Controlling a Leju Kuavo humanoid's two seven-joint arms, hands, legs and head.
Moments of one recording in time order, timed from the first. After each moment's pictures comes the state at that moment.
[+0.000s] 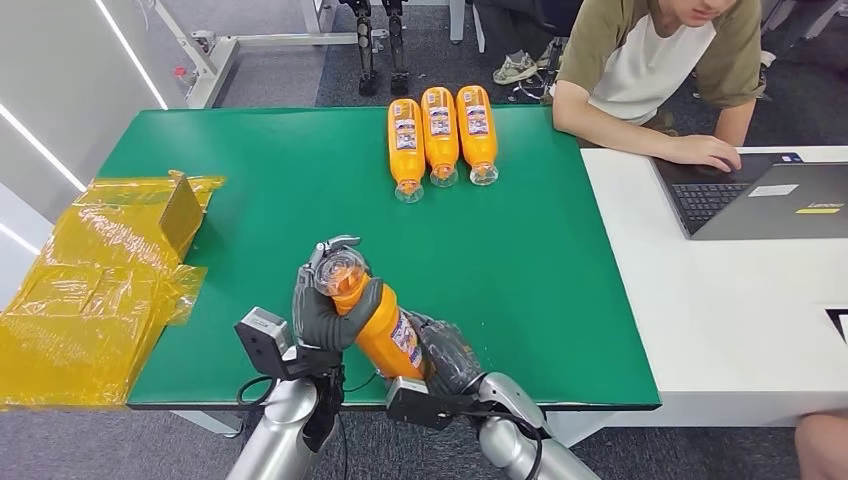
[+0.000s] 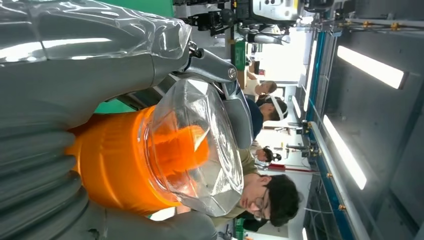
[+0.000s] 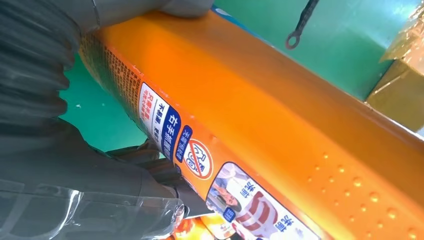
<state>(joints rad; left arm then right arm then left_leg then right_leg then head) -0.25 -0.30 -0.38 -0.88 -0.16 0.08 -0.64 -0.33 0.02 0.72 -0.97 0.66 -0.19 -0.42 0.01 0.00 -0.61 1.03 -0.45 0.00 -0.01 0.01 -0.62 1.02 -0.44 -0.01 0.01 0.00</state>
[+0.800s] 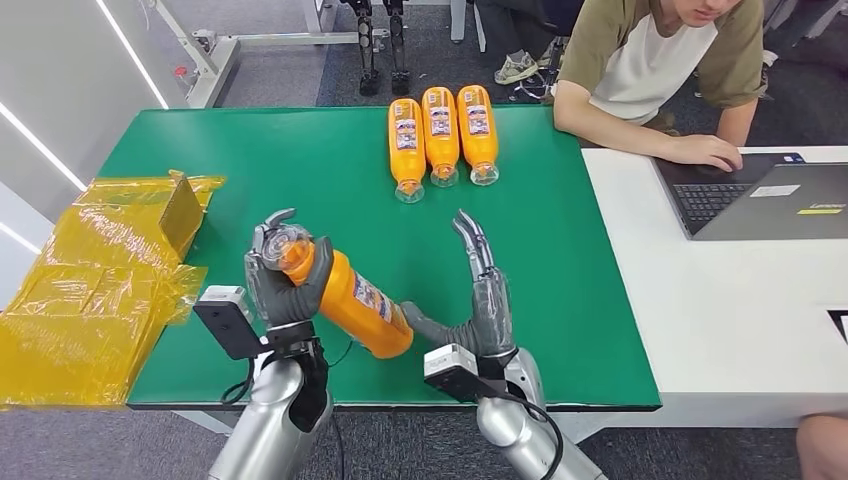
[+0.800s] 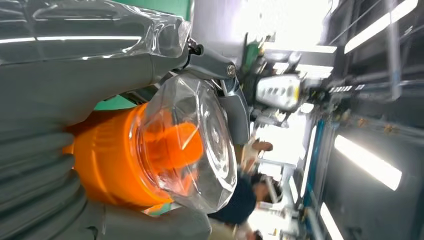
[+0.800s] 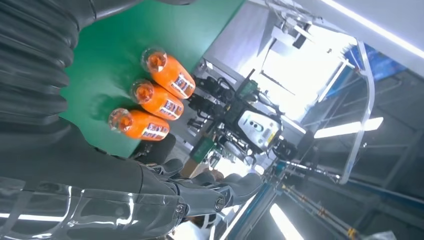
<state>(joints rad) -0.30 -0.26 -0.37 -0.93 -0.06 0.42 -0.68 -0.33 0.03 0.66 -1.17 0.43 -0.64 -0.58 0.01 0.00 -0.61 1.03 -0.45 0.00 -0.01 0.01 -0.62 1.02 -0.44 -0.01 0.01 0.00</state>
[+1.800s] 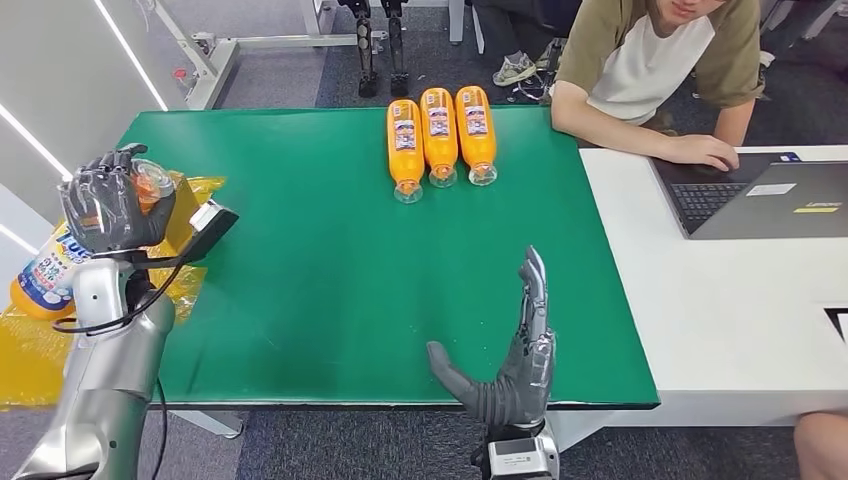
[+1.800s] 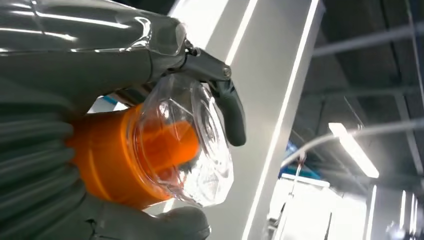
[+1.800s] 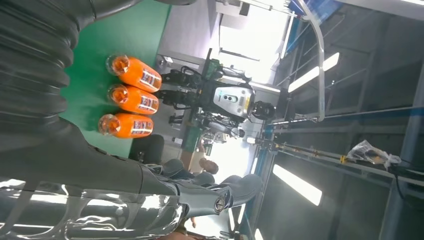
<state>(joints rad) -0.62 0.09 0.03 -0.64 -1.55 0.68 -0.13 -0.03 0.08 0.60 -1.58 0.32 -0.67 -0.70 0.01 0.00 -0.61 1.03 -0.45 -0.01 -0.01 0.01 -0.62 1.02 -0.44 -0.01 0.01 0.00</state>
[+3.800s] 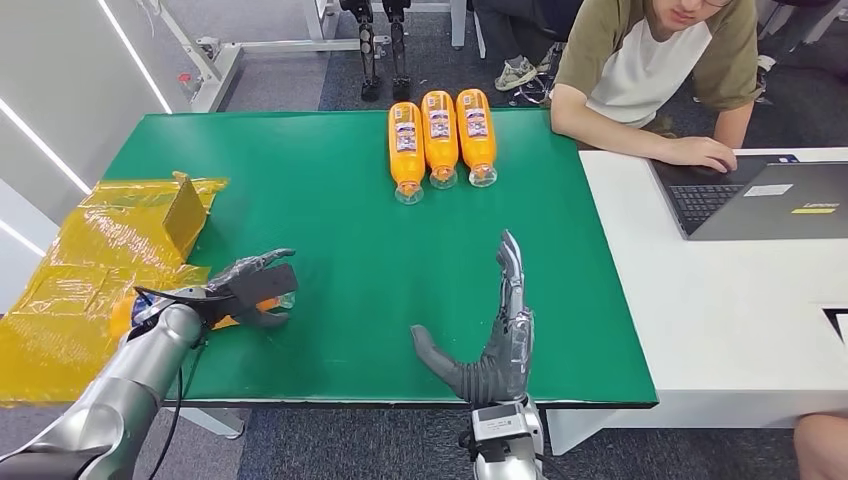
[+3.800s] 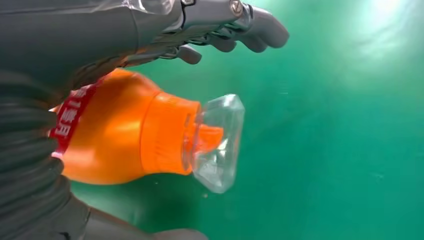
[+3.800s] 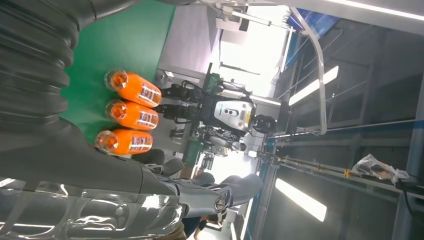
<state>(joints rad) -0.70 0.13 -0.17 -0.27 -1.06 -0.38 -0.40 -0.12 0.08 0.65 -1.47 0.25 -0.66 -0.69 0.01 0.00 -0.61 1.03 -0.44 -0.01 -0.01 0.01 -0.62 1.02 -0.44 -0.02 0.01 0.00</state>
